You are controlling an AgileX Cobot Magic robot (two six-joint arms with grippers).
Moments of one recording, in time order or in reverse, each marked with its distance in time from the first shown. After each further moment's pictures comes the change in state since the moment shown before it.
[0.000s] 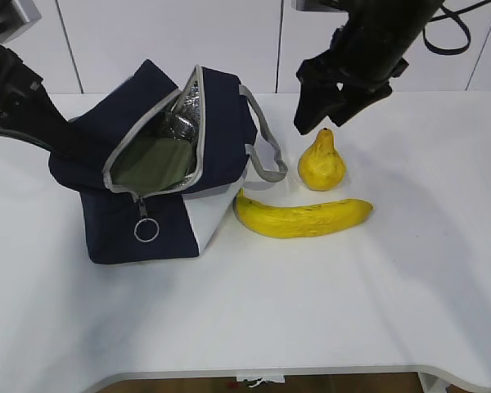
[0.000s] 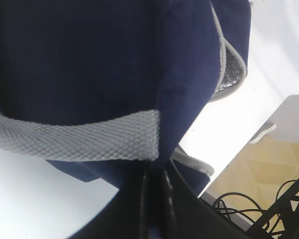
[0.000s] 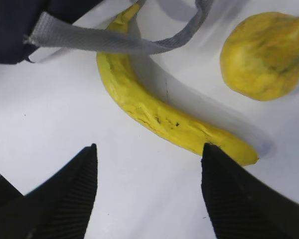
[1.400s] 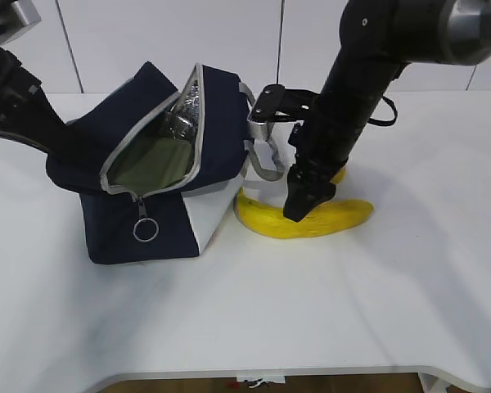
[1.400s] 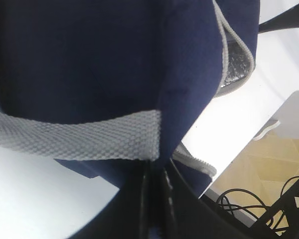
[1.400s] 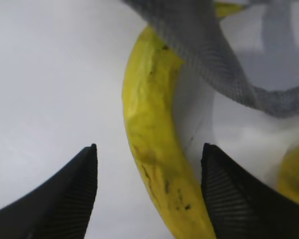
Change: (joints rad) left arm 0.000 0.000 0.000 0.019 0.002 0.000; right arm 0.076 0.127 0.139 -0.026 -0.089 -0.710
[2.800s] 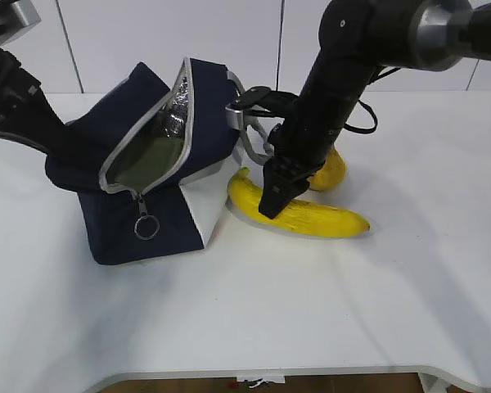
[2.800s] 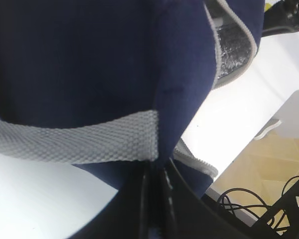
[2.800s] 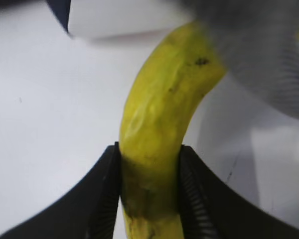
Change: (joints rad) left arm 0.000 0.000 0.000 0.003 0.000 0.000; right arm 0.020 0.080 -0.102 0.092 0.082 0.148
